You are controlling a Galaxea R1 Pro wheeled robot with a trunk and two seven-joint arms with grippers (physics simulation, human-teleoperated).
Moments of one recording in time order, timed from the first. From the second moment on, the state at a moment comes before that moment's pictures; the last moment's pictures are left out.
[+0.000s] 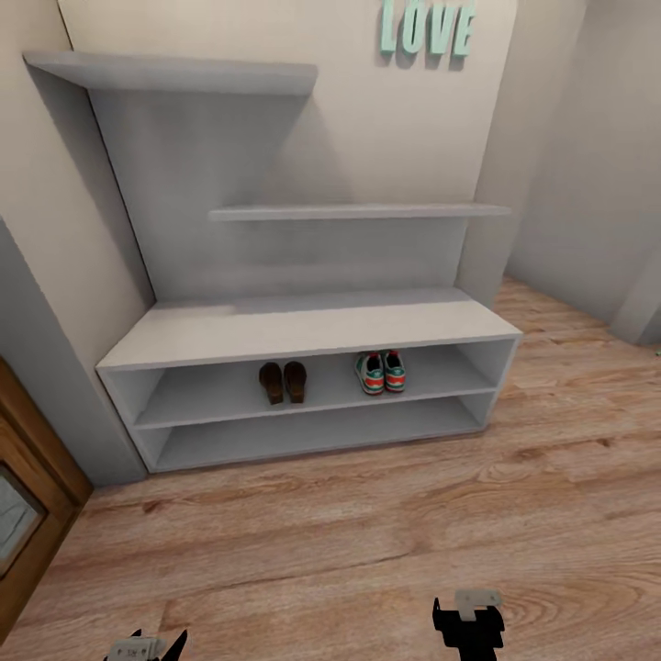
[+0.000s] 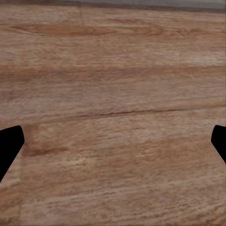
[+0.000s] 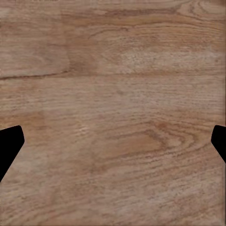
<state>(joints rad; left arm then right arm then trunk) -0.21 0.13 0.56 -0.39 -0.18 -0.47 -0.55 -0.48 0.02 -0.04 -0.05 0.21 -0.41 -0.32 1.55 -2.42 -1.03</state>
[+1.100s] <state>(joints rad) -0.21 0.13 0.56 -0.39 -0.18 -0.47 -0.55 -0.46 0.02 -0.04 -0.03 0.21 -0.41 -0.32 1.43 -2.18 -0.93</state>
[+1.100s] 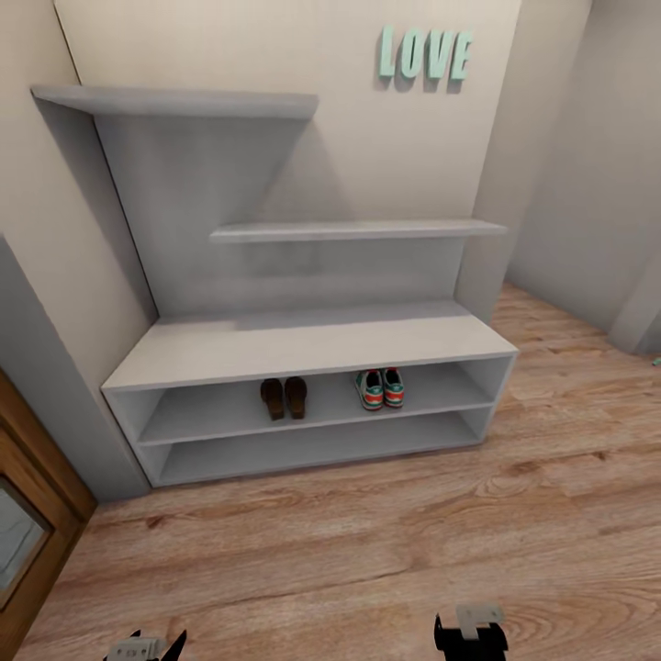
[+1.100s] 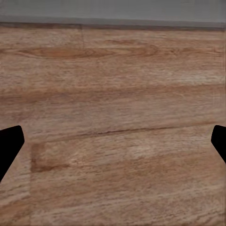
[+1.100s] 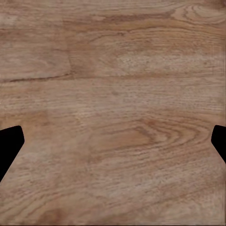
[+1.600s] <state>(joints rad) -0.21 0.13 0.56 -0.39 -0.18 -0.47 -0.55 -0.36 0.03 -0.04 -0.03 0.21 -0.40 -0.32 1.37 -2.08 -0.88</state>
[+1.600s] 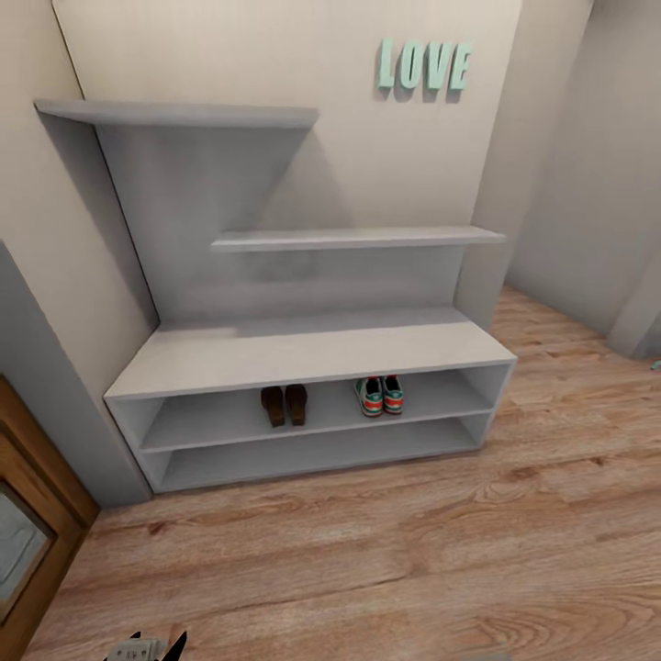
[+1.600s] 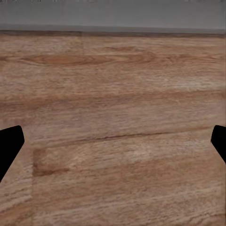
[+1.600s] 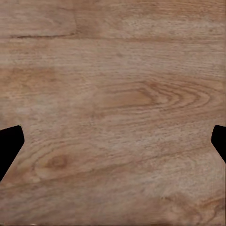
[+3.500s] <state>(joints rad) -0.21 0.12 0.56 -0.39 -0.18 -0.47 -0.53 -0.31 0.03 -0.04 -0.03 0.21 -0.40 -0.32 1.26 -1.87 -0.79</state>
